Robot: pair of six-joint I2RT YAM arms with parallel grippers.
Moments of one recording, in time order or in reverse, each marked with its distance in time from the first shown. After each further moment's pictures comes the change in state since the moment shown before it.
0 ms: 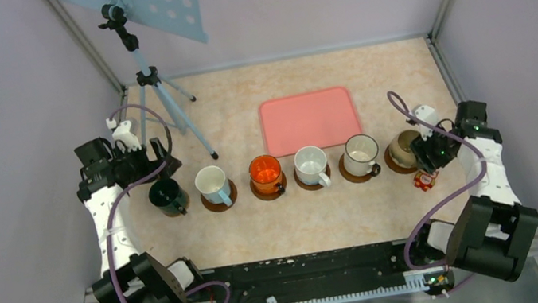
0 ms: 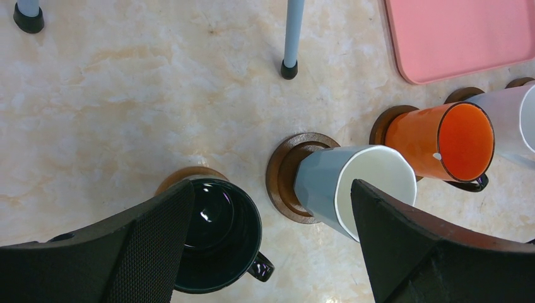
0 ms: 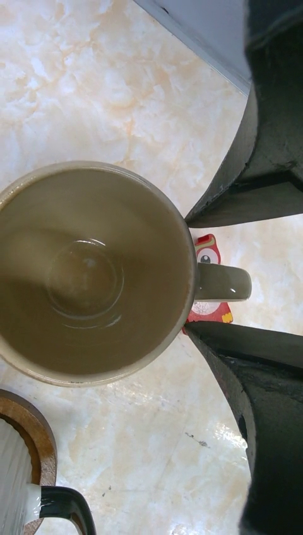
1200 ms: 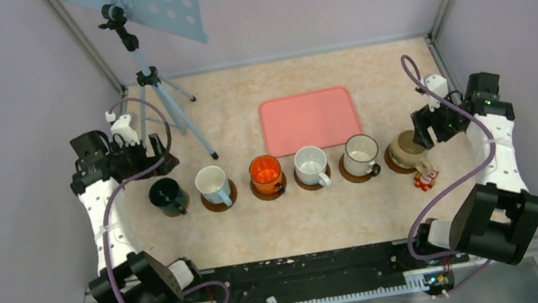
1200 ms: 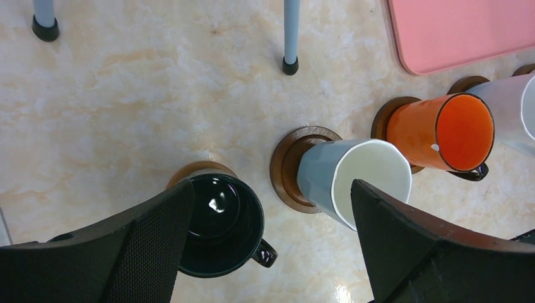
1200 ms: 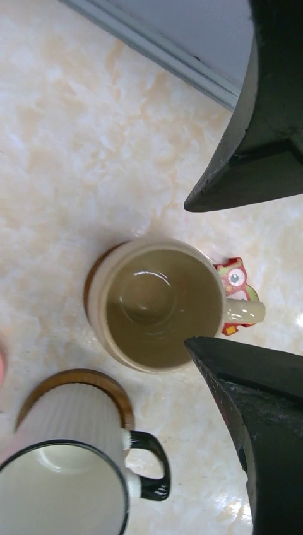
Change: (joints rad) left arm -0.011 0.024 0.085 -0.094 -0.026 0.042; right arm 0.000 0.091 0.246 -0.091 -0.104 0.093
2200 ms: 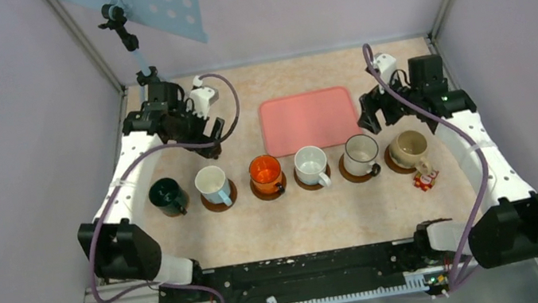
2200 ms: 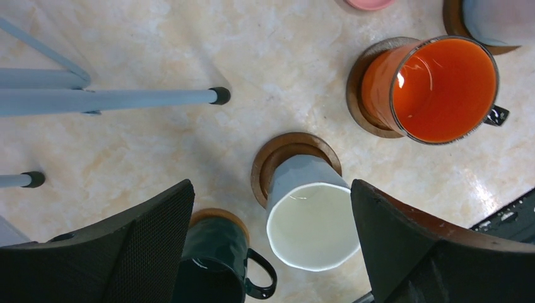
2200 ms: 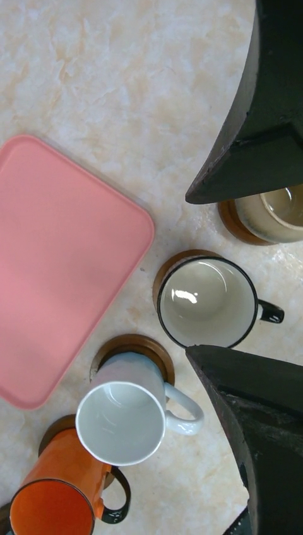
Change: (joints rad) left arm -0.589 0.266 0.343 -0.193 -0.339 0.160; right arm 0.486 0.002 0.161 0.181 0.042 0.451
